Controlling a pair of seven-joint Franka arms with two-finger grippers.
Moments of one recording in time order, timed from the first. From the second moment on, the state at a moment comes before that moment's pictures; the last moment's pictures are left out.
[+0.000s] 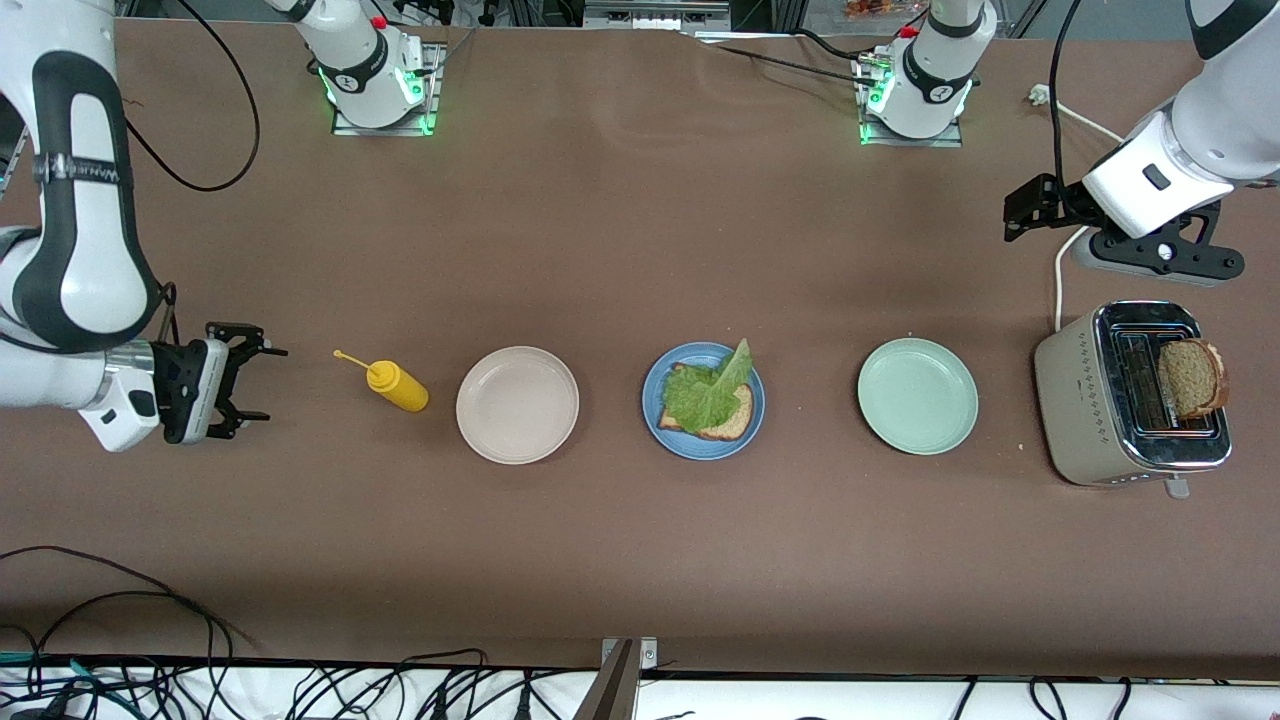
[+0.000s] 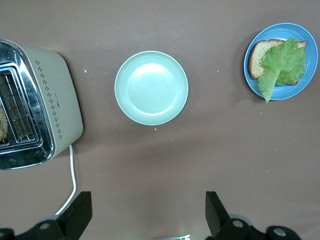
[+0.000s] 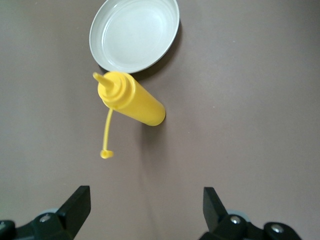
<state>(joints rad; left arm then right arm) 0.15 0.01 -0.28 -1.63 -0.01 1.52 0.03 0.07 0.50 -0.22 -1.56 0.46 1.79 -1.50</state>
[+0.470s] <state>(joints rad) 0.15 0.01 -0.28 -1.63 -0.01 1.52 0.03 0.08 0.33 -0.13 -1.59 0.34 1.79 -0.95</state>
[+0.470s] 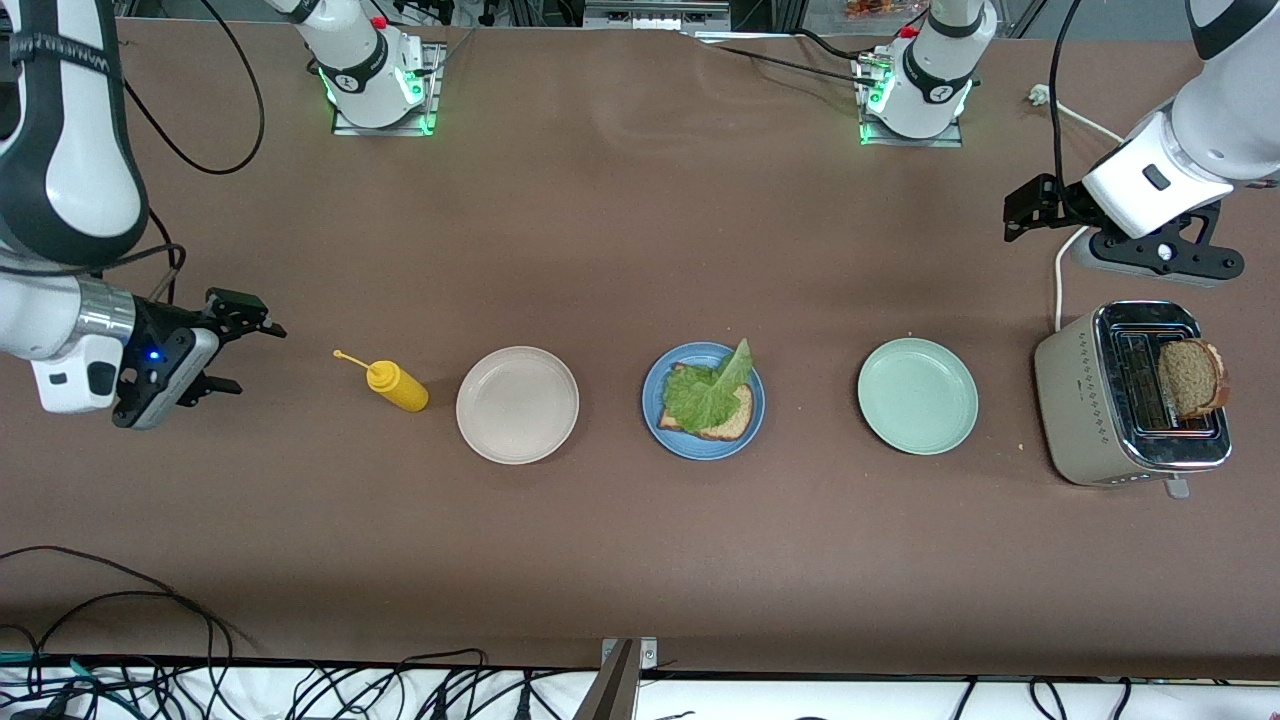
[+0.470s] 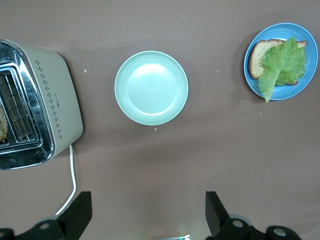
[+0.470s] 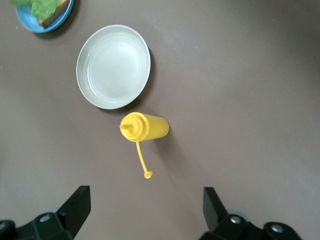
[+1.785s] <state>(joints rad) 0.15 0.01 -0.28 -1.63 -0.01 1.52 0.03 0.07 0.07 0.00 -1.60 0.12 1.60 -0.39</state>
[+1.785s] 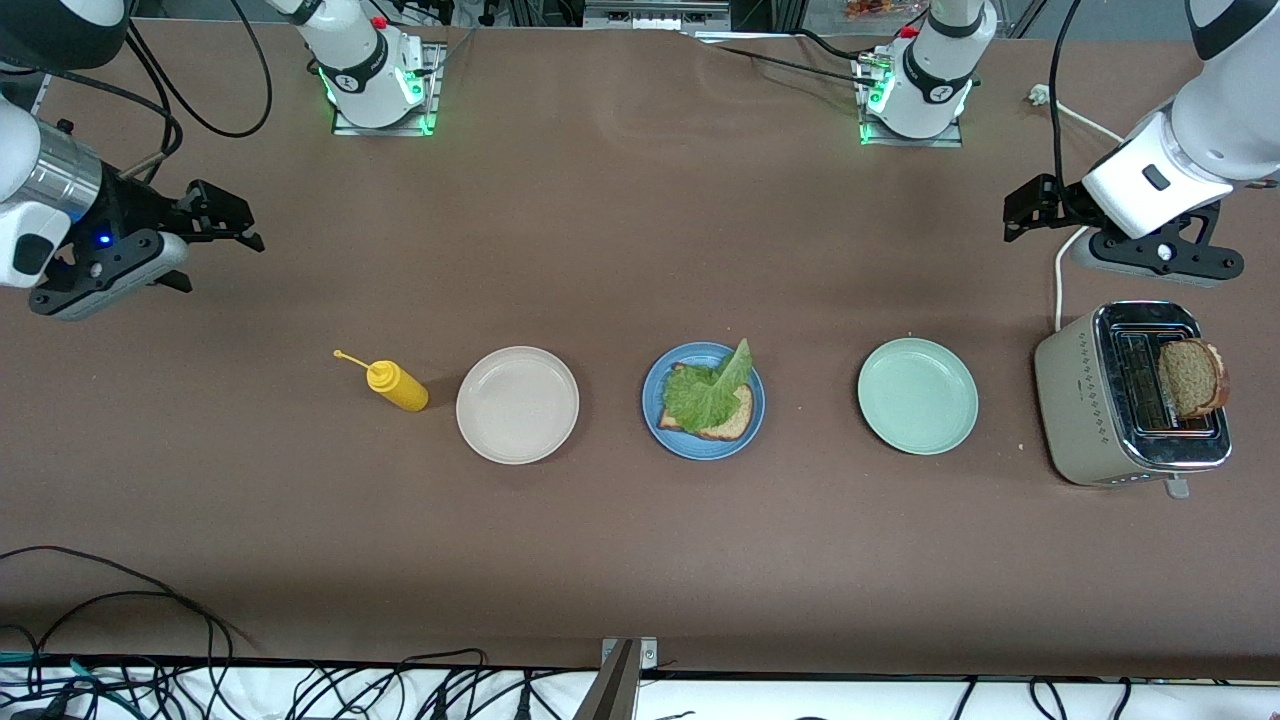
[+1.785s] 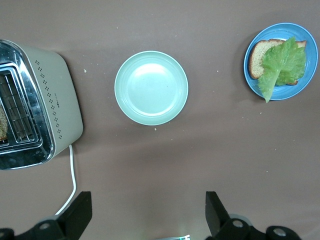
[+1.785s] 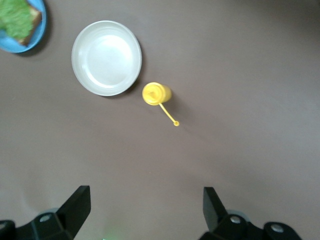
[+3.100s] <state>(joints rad) 0.15 0.01 -0.28 -1.63 -0.01 1.52 0.03 0.07 -0.05 -0.02 -1.69 -0.01 1.72 -0.07</state>
